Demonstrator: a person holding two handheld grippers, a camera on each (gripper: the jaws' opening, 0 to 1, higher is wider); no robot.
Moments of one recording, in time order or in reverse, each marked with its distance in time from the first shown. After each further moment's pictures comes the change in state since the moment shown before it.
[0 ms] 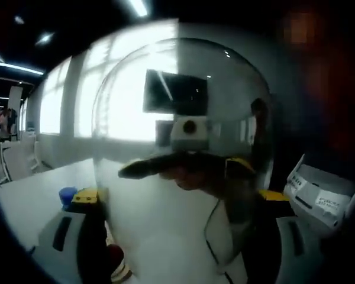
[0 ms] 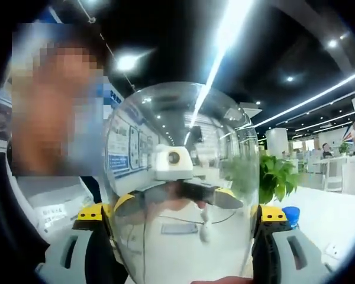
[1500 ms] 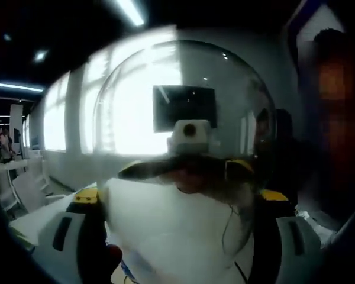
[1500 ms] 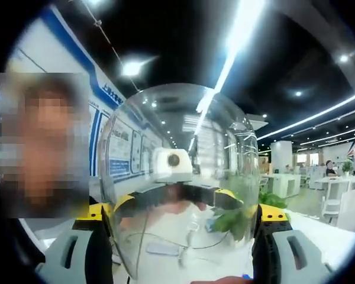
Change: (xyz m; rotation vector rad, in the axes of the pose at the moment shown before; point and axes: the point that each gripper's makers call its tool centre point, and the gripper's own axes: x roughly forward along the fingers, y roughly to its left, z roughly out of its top) left arm 0.005 0.080 0.115 0.085 -0.017 0.029; right arm 0.018 -0.076 0.113 -0.073 -0.047 0.034
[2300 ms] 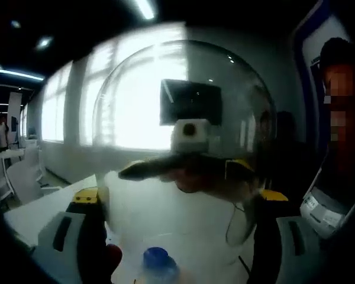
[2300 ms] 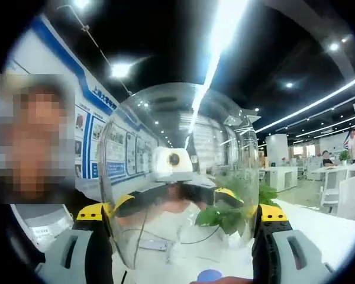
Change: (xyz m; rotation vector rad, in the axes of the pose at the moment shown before) left arm 0.014 0.062 -0.043 -0.066 0.015 -0.026; right arm -0.002 -0.064 -0.044 0.065 0.005 -0.031
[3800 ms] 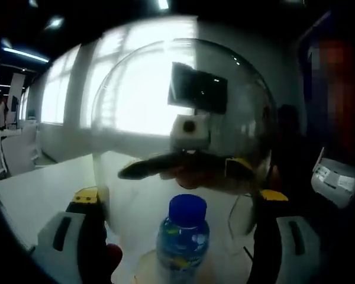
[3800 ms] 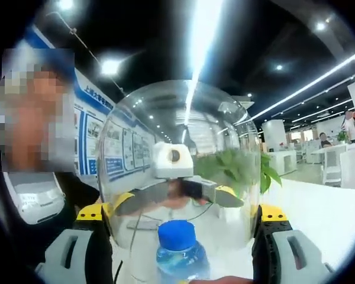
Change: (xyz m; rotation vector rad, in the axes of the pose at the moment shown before) left arm 0.003 0.047 -0.113 -0.081 0.021 -0.015; right arm -0.005 -0.047 -0.114 0.079 0.049 -0.014
